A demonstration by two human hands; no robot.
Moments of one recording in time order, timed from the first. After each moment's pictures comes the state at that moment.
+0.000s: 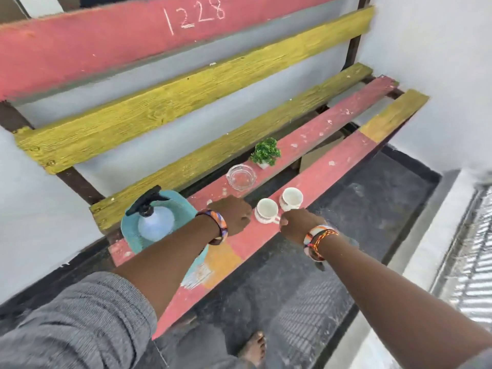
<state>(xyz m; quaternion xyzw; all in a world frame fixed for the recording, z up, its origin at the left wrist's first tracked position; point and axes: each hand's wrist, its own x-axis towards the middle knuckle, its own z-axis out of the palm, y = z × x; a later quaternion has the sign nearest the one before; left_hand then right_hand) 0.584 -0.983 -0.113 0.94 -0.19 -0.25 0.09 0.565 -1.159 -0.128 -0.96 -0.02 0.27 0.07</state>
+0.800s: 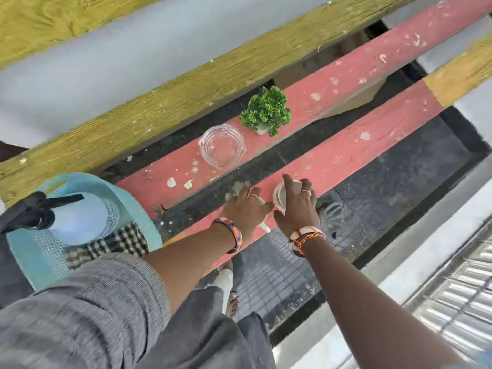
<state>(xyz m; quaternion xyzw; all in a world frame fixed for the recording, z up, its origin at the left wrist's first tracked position) 0.685 -1.084 -0.263 0.92 -0.18 -0.33 0.06 0.689 -1.206 -0.272 -0.94 0.08 0.28 0.14</state>
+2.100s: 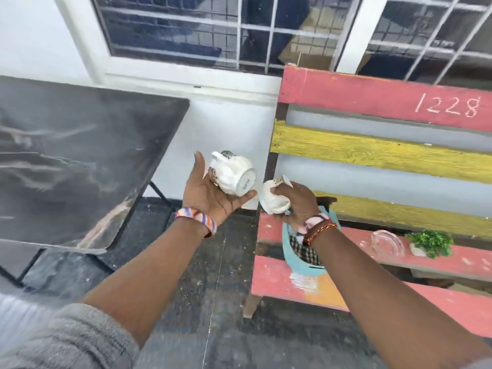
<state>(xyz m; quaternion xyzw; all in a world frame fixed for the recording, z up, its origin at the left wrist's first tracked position) 0.335 -0.769 -0.035 0.25 0.22 0.25 0.91 0.465 -0.881 -0.044 -0.67 -0.07 0.39 0.63</state>
